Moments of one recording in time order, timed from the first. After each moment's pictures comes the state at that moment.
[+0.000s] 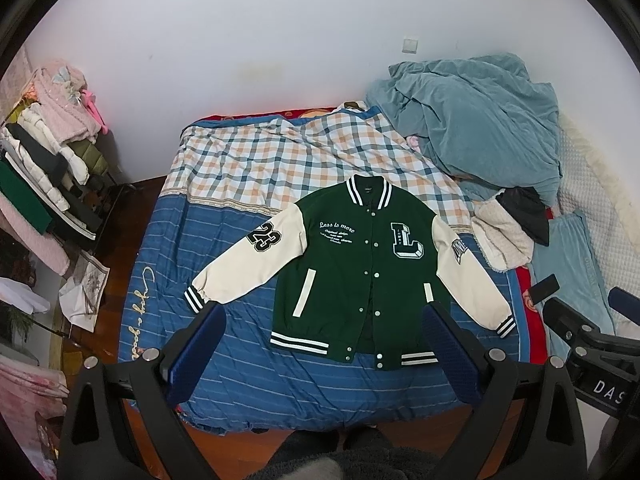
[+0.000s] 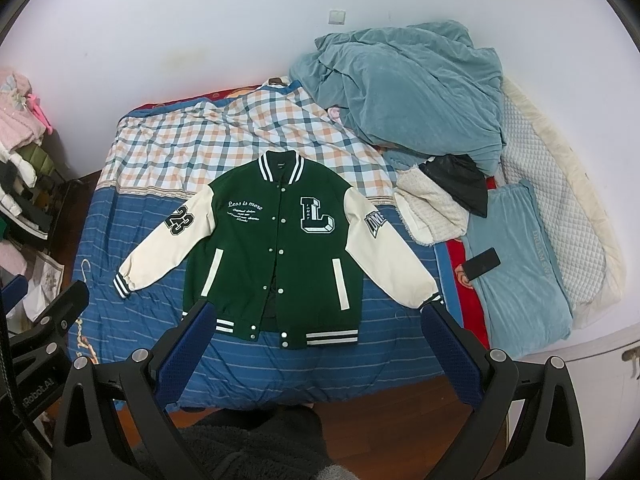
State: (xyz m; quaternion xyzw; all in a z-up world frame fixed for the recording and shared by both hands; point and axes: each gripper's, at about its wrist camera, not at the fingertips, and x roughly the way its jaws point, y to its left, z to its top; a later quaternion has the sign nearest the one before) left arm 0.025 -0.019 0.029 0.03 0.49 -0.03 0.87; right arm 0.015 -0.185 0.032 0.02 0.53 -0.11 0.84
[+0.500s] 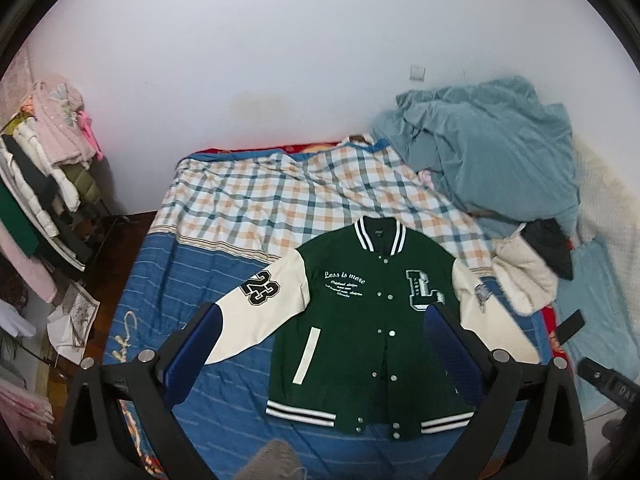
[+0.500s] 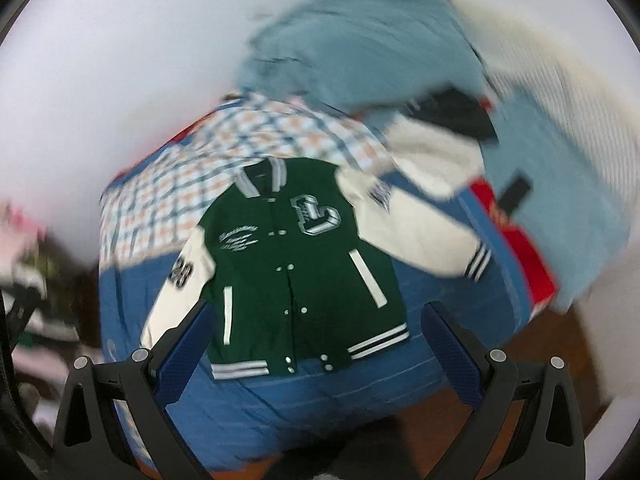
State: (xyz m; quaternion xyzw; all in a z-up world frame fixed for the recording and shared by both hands) left arm 0.118 -0.016 -0.081 0.04 0.42 -0.02 0.91; right arm 0.046 -0.294 -0.107 0.24 0.50 -0.18 0.81
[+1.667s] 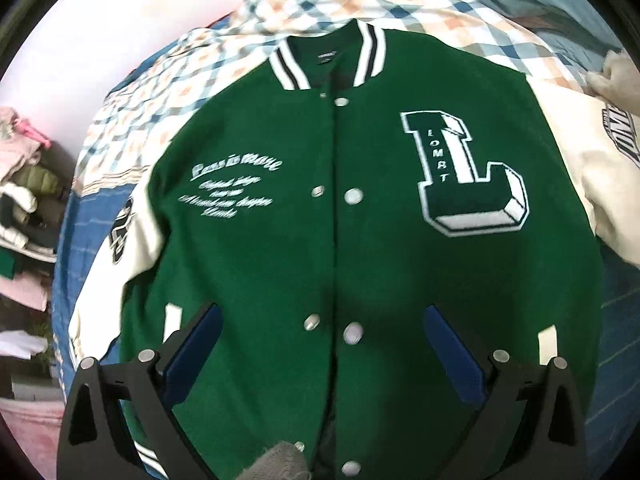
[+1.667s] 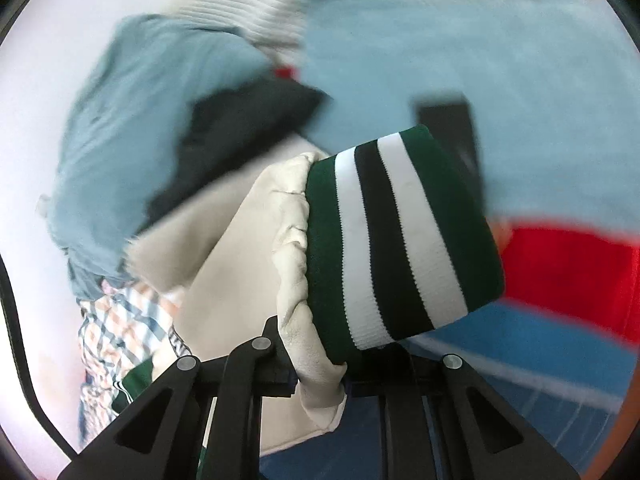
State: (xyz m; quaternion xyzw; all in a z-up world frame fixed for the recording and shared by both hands) left arm 0.288 -0.224 -0.464 0.15 0.57 0.01 0.81; right arm 0.144 -0.716 -0.493 0.44 0.30 -0.38 0.76
